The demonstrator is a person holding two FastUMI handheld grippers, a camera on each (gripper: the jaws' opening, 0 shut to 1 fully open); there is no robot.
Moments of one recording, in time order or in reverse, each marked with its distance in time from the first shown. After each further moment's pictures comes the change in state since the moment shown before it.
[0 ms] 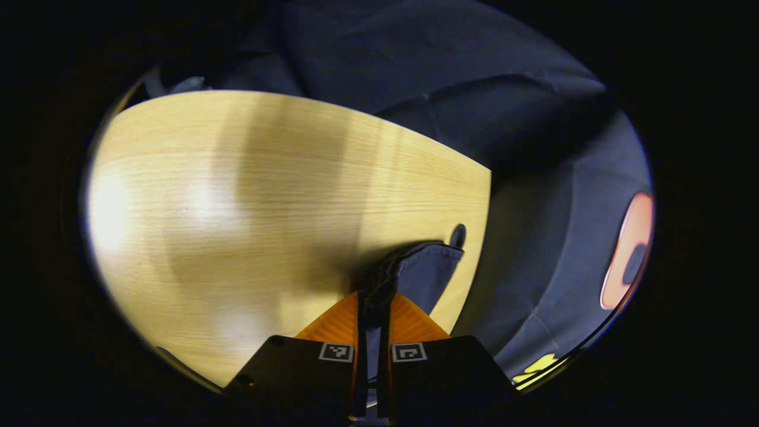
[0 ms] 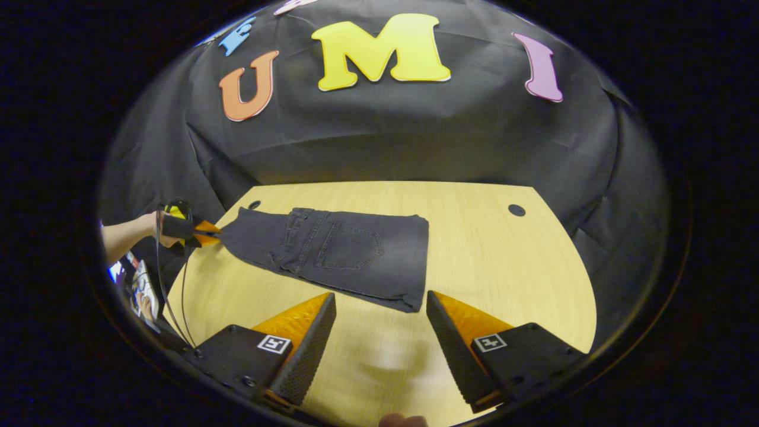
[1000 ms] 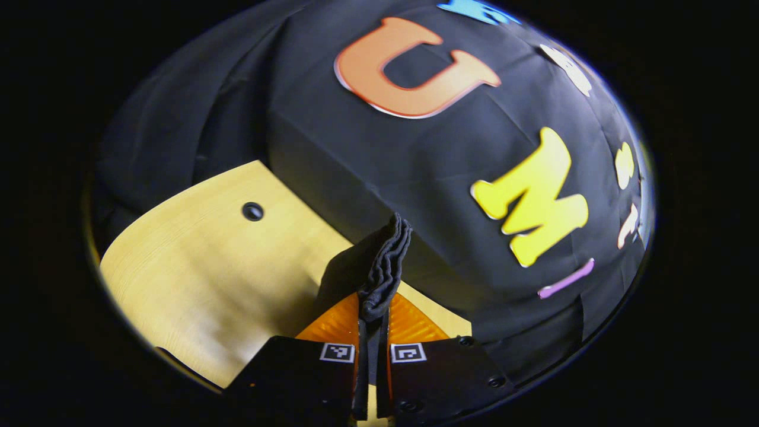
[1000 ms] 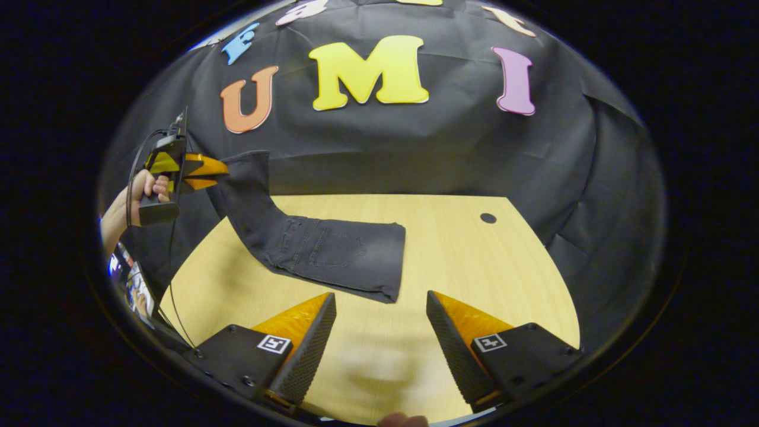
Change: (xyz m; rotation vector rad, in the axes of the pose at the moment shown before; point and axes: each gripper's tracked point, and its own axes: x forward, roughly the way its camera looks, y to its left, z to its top) left arm -0.120 -0.144 -0.225 0.932 -0.047 -0.393; right arm -0.069 -0.032 -0.010 0.020 -0.093 -0.076
